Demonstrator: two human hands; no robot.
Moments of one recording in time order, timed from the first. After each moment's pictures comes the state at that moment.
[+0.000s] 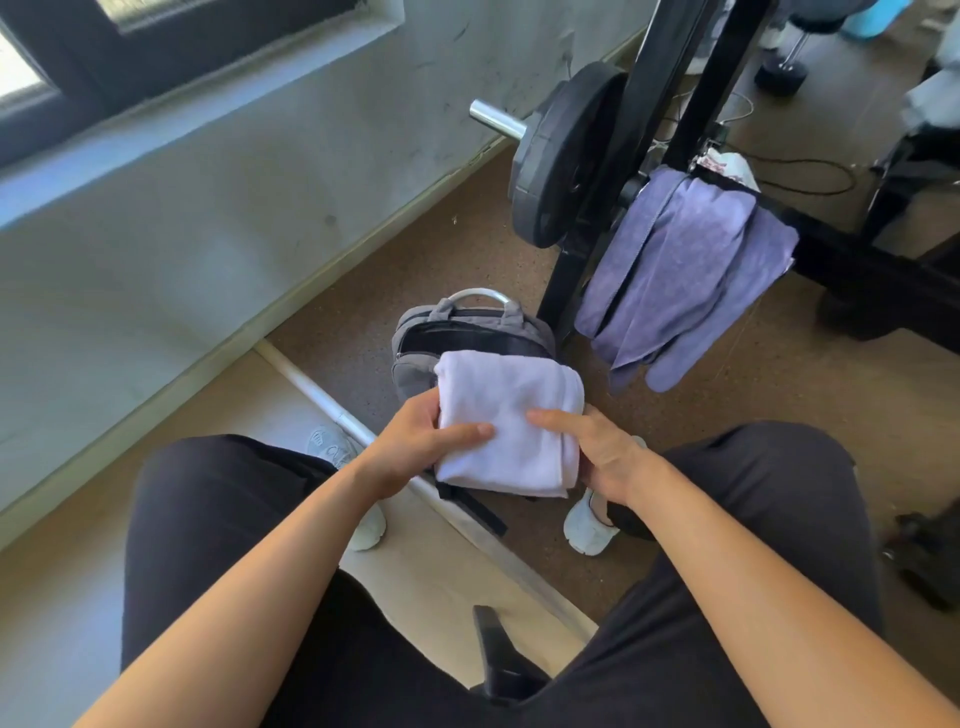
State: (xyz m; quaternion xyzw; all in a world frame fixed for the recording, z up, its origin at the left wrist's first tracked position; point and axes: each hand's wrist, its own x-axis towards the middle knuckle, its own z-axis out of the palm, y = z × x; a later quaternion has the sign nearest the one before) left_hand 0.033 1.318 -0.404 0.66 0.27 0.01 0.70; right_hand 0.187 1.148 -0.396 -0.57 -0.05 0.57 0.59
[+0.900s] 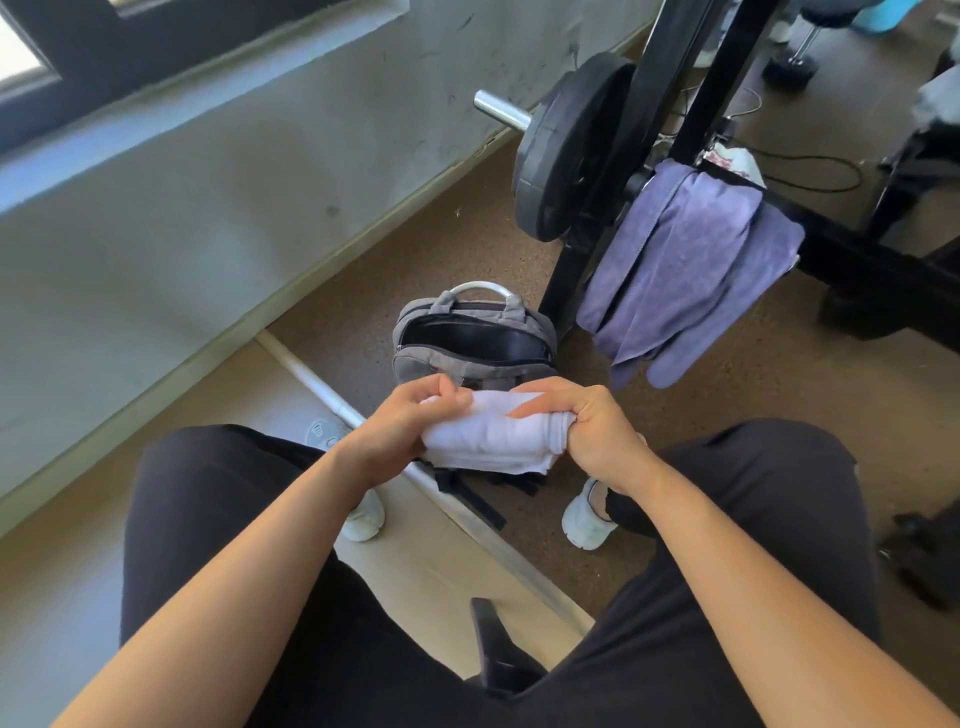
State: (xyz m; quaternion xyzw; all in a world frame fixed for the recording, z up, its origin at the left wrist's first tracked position) left_hand 0.031 1.336 -0.414 0.57 0.26 -0.01 0.78; right_hand 0.192 1.143 -0.403 -0.68 -0.39 0.36 0.50
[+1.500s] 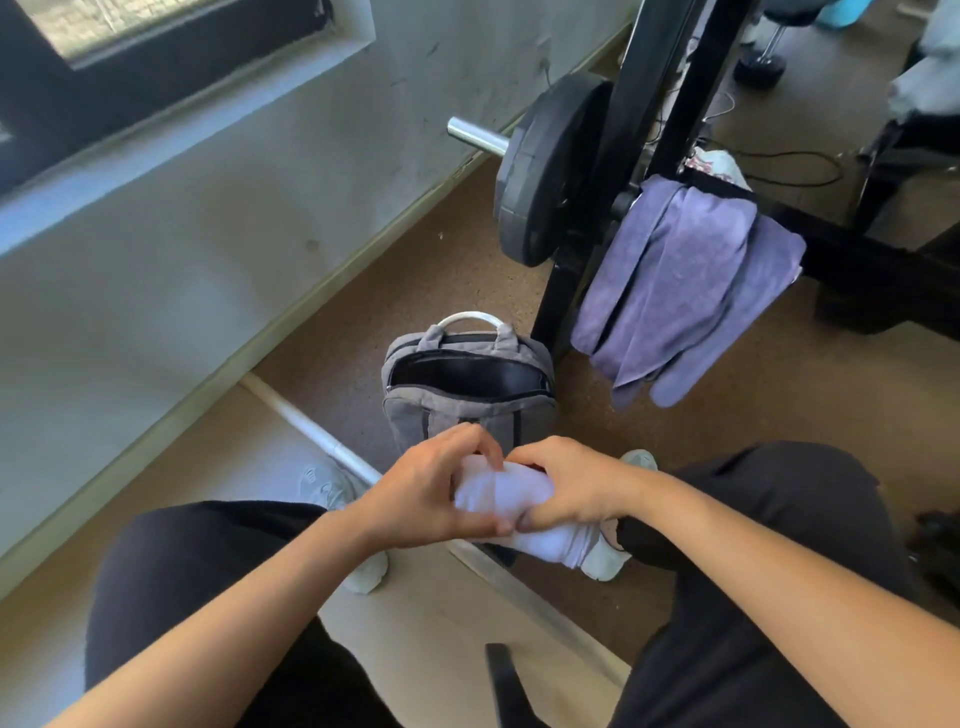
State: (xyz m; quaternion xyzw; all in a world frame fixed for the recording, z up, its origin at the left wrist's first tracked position) left_hand 0.048 1.337 -0.420 0.89 0.02 0.03 0.46; right_hand 0.214 1.173 -0.420 -0.71 -0.51 0.43 0.21
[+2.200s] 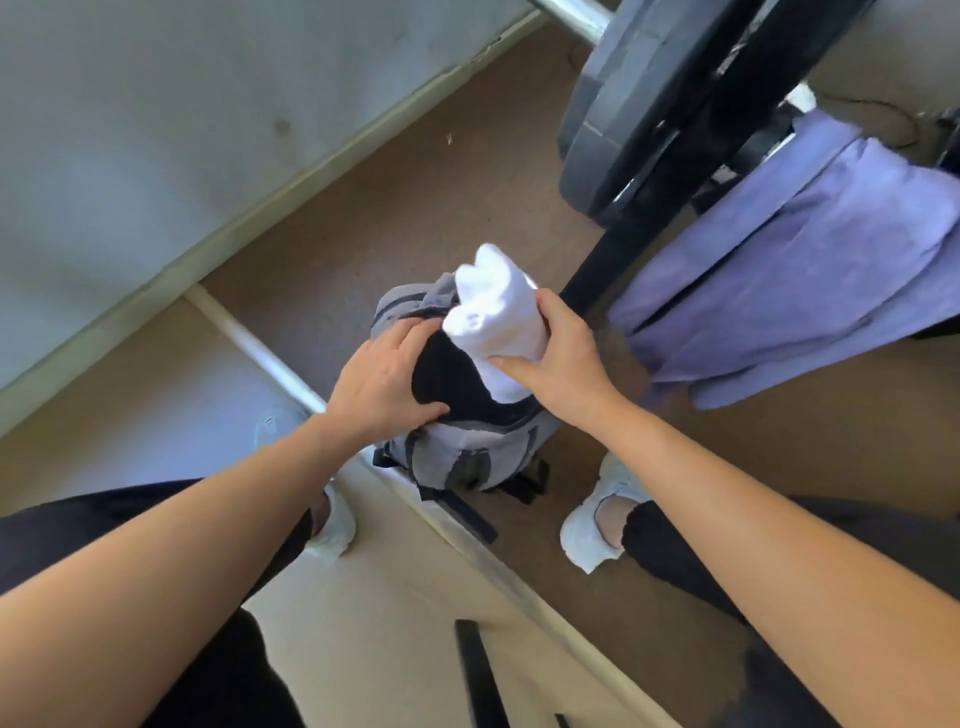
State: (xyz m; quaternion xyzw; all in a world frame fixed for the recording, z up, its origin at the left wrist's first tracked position) left_hand 0.115 1.457 -0.546 0.94 0.22 0.01 0.25; right_hand 0.278 1.297 -0.484 -0.80 -0.36 0.26 0.41
